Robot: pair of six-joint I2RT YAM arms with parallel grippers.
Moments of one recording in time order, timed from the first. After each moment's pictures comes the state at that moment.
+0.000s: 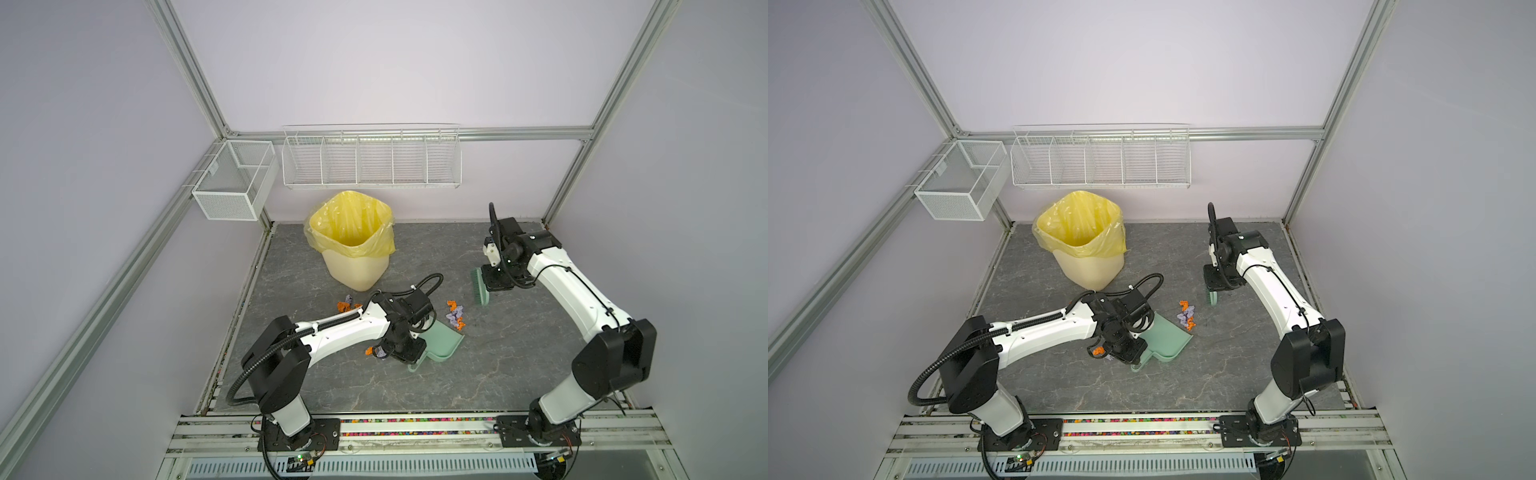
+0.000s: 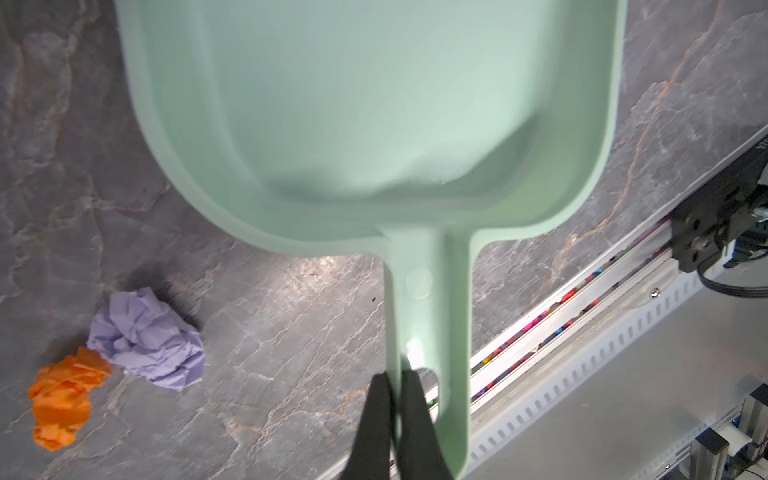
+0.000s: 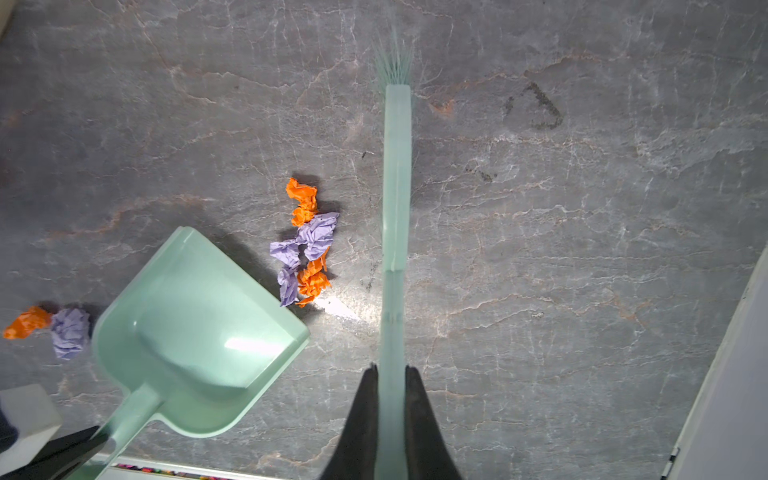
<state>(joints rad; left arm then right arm) -1.00 1.68 1.20 -0.92 0.27 -0.39 0.31 1.63 1.54 -1.24 0.04 0.14</state>
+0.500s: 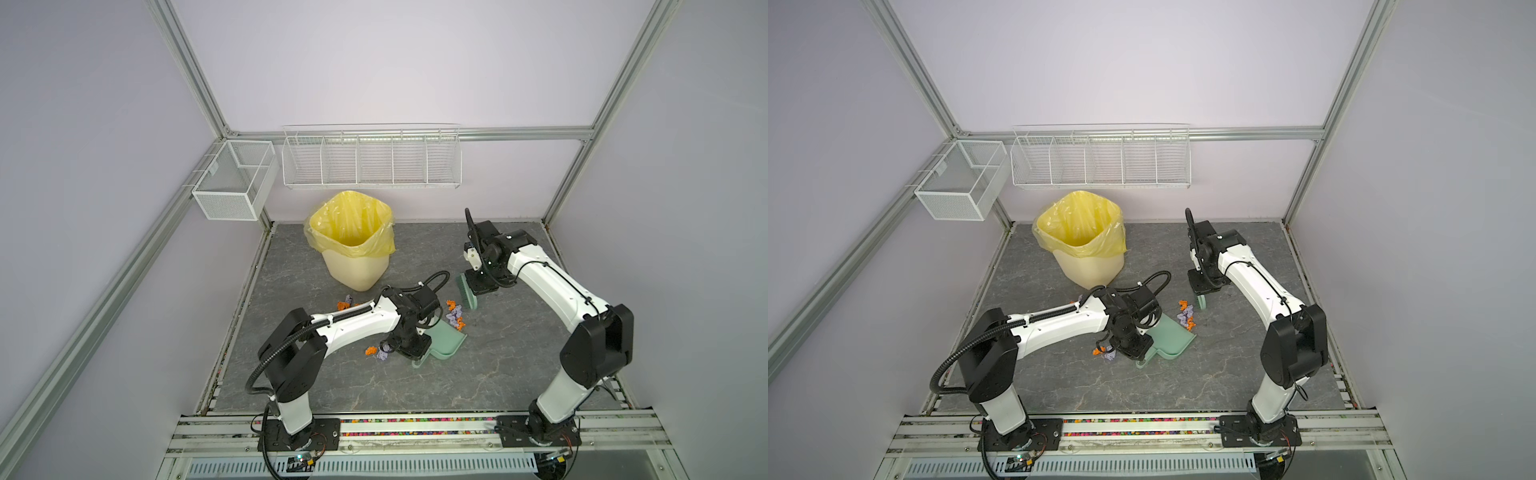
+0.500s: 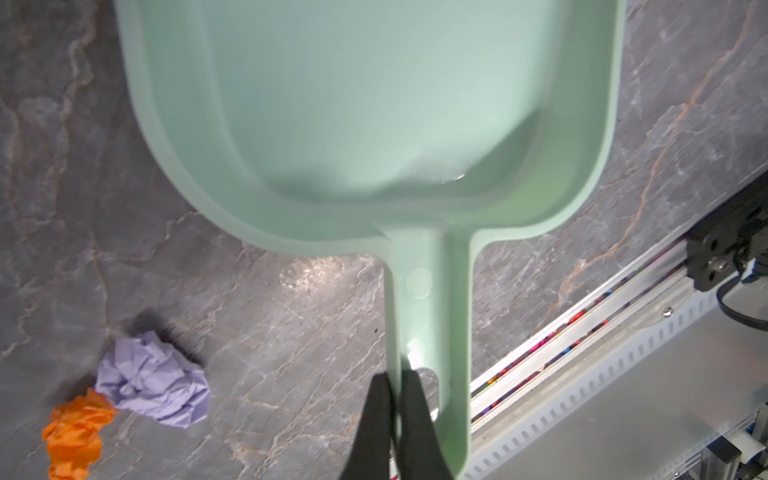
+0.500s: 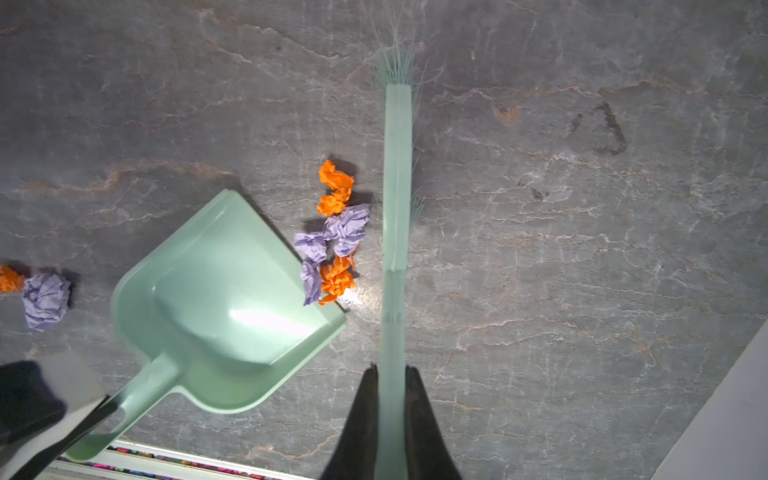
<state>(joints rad) -1.00 1.78 1.29 -0.95 0.26 -0.36 0.43 1.71 1.58 -1.25 0.04 0.11</state>
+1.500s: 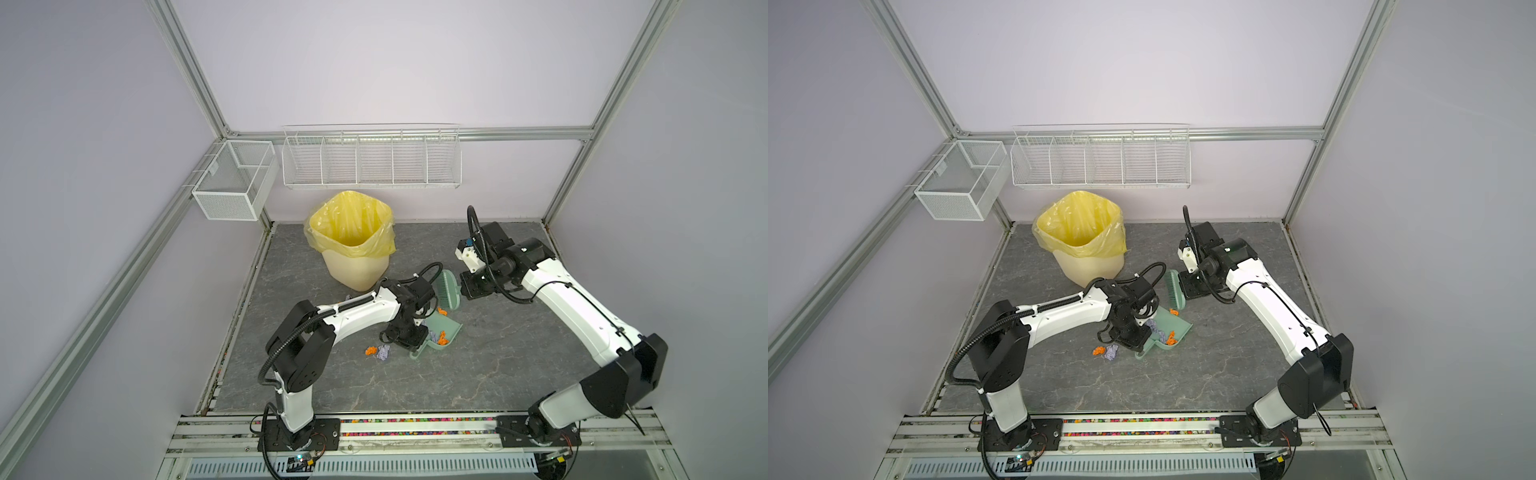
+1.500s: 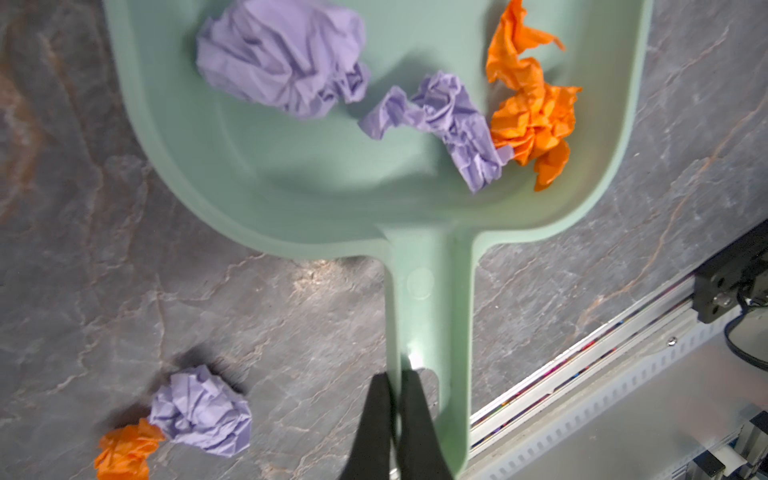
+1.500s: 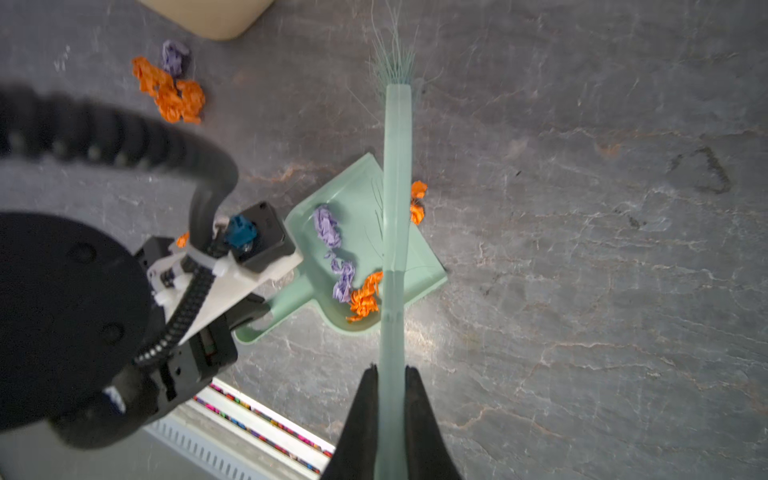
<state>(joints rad) -0.92 1.84 1.34 -0.96 0.27 -0.33 0.49 1.54 1.54 -1.17 -0.13 0.18</state>
